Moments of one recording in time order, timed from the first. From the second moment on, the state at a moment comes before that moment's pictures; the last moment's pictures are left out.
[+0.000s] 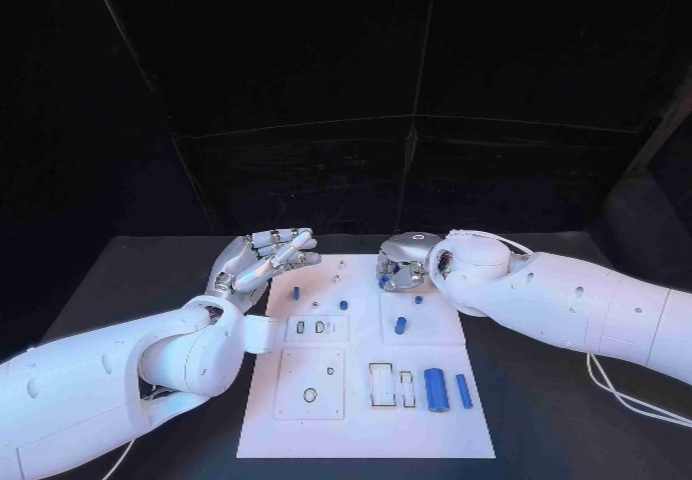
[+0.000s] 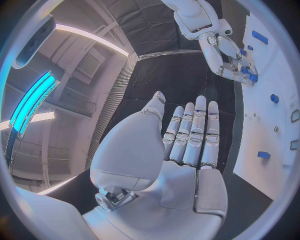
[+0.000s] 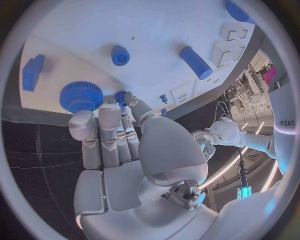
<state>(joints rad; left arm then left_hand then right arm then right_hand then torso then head) 1.18 -0.88 -0.07 1.68 0.10 -0.44 0.62 1.41 -0.01 0.01 0.17 0.08 0.91 0.23 0.15 0.07 0.98 0.18 0.20 0.07 1.02 0.14 0.27 0.12 0.17 0.79 0.26 0.29 0.13 1.26 -0.59 -0.02 1.23 -1.67 -0.06 -0.08 1.30 0.10 0.13 -0.28 0.22 1.02 0.17 0.07 0.07 1.15 0.10 0.07 0.07 1.47 0.01 1.00 0.68 0.13 1.19 0.12 1.33 0.98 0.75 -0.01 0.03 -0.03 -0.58</state>
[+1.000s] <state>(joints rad) 1.18 -0.88 -0.07 1.68 0.10 -0.44 0.61 1.41 -0.01 0.01 0.17 0.08 0.91 0.23 0.15 0.07 0.98 0.18 0.20 0.07 1.02 0.14 0.27 0.12 0.17 0.79 0.26 0.29 0.13 1.26 -0.59 -0.02 1.26 -1.66 -0.17 -0.06 1.30 0.08 0.32 -0.28 0.19 1.06 0.17 0.07 0.07 1.19 0.09 0.07 0.06 1.47 0.01 1.13 0.79 0.10 1.25 0.12 1.40 1.10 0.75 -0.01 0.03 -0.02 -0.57</state>
